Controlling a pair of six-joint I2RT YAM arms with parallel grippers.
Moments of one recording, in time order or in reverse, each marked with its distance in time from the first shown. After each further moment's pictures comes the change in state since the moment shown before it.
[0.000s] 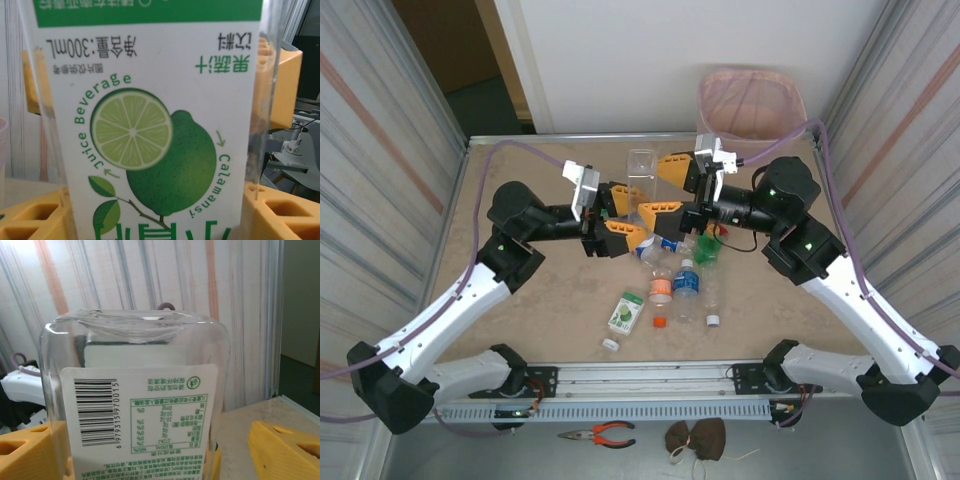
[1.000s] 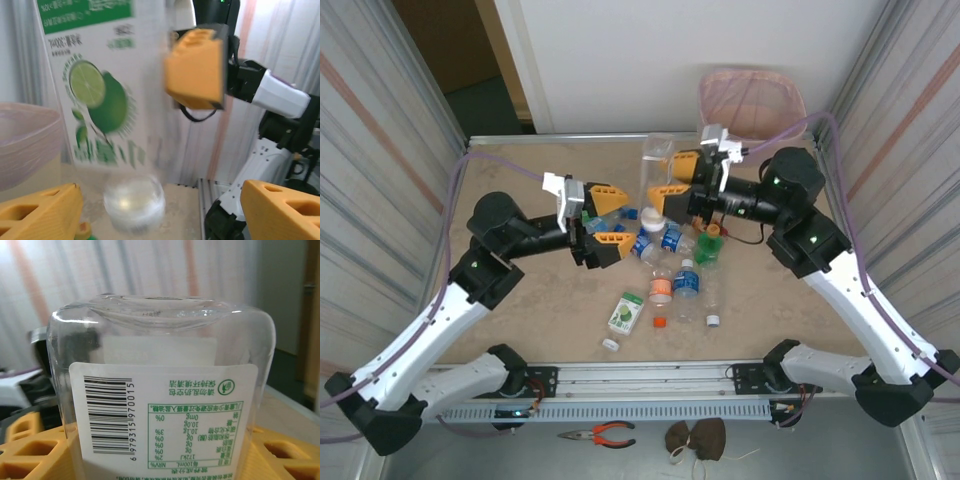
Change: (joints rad) left arm -0.006 -0.159 0.001 -0.299 -0.223 0.195; right arm -0.113 0.020 0.048 -0.077 -0.028 0.005
